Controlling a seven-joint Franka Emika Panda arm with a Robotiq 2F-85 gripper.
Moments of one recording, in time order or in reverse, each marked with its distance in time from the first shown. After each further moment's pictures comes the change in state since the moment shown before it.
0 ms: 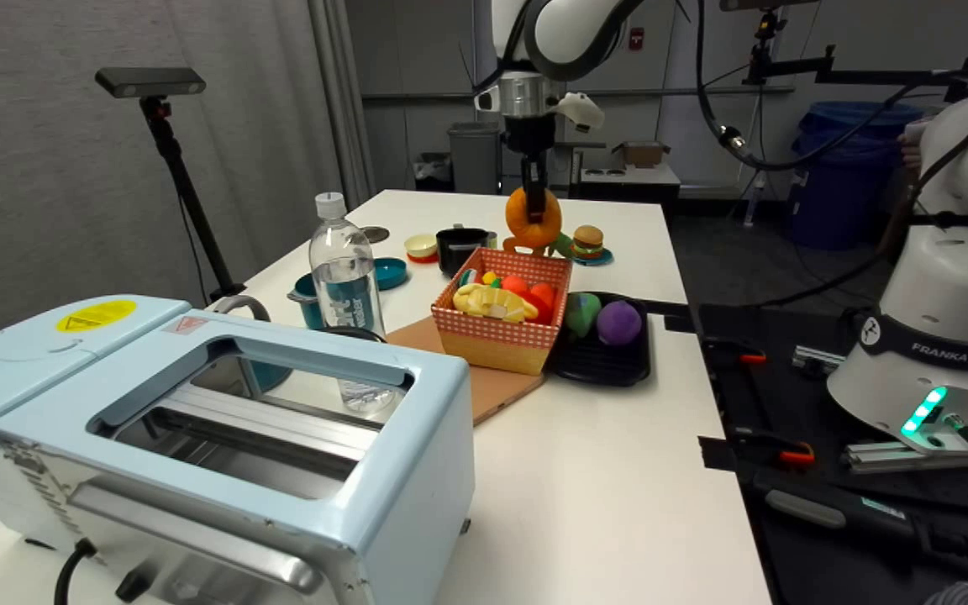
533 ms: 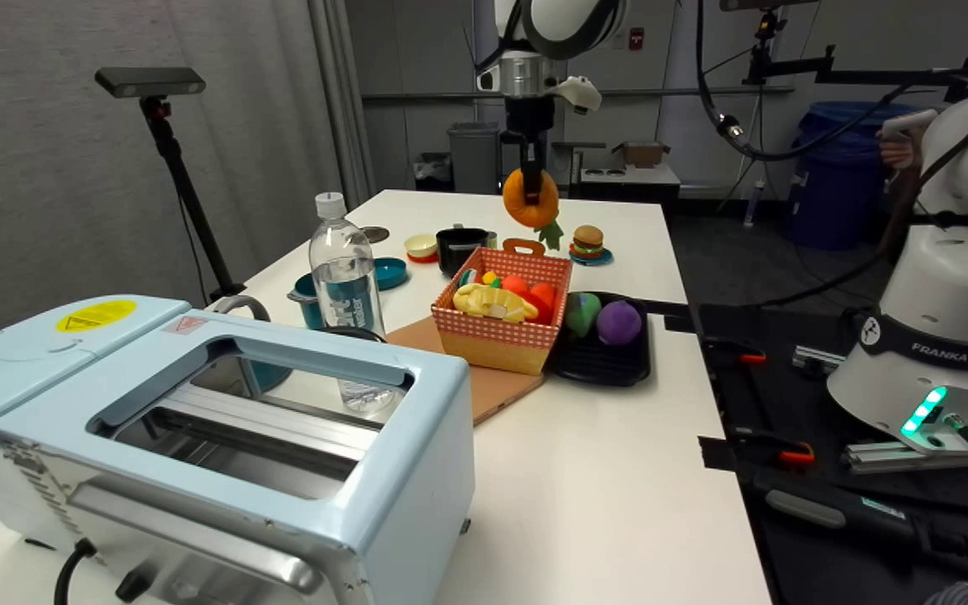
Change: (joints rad) arm -0.015 -0.003 -0.028 0.054 0.012 -0.031 0.000
